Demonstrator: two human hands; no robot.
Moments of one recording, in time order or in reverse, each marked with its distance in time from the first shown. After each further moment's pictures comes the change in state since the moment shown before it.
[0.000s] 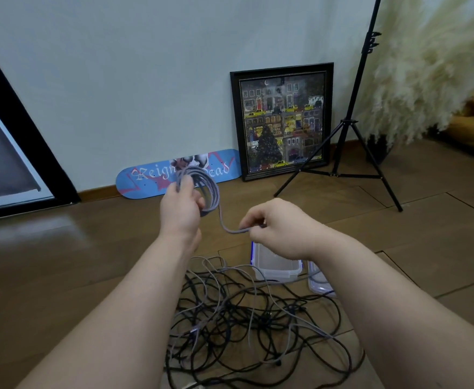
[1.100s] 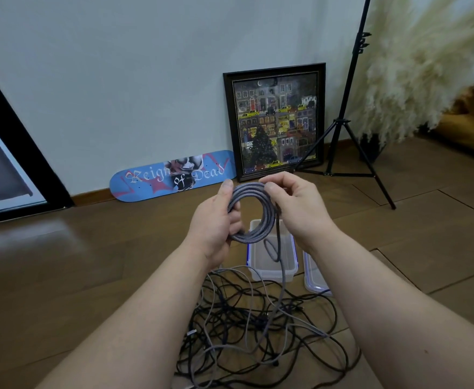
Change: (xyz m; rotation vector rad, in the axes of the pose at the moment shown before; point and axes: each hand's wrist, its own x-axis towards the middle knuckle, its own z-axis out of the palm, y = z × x) left_hand -0.039 -0.009 0.030 0.011 -0.391 -0.273; right_hand 0.017 0.031 0.006 0.809 0.557 0.038
